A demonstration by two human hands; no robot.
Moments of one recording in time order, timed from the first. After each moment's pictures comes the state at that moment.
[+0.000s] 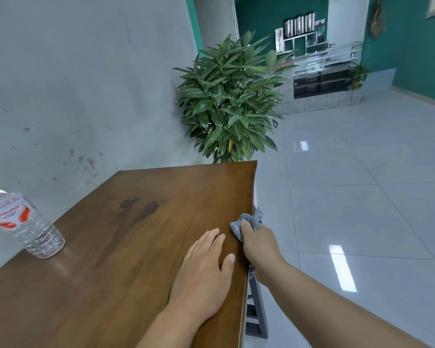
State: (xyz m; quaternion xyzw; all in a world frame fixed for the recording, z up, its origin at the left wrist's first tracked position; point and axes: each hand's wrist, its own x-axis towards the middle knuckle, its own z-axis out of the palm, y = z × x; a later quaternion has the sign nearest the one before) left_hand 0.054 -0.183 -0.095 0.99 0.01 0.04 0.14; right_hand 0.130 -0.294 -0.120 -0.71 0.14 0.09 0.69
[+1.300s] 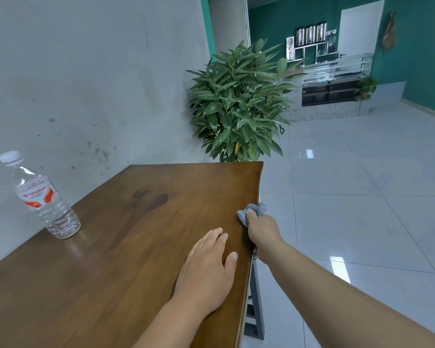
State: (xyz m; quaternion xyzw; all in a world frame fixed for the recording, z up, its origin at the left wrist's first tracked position) left_hand 0.024 -0.185 -0.091 0.99 0.01 0.06 0.14; right_hand 0.135 -0.292 -0.107 -0.71 0.17 0.09 0.68
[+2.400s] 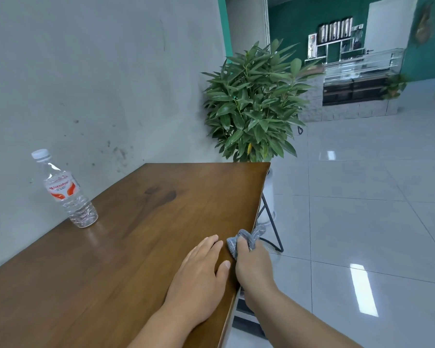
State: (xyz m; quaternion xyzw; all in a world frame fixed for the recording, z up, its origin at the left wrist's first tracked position) left_hand -0.005 -0.194 -0.088 0.99 0.05 0.04 0.13; right_hand 0.059 -0.289 -0.123 -0.71 0.12 0.10 0.69
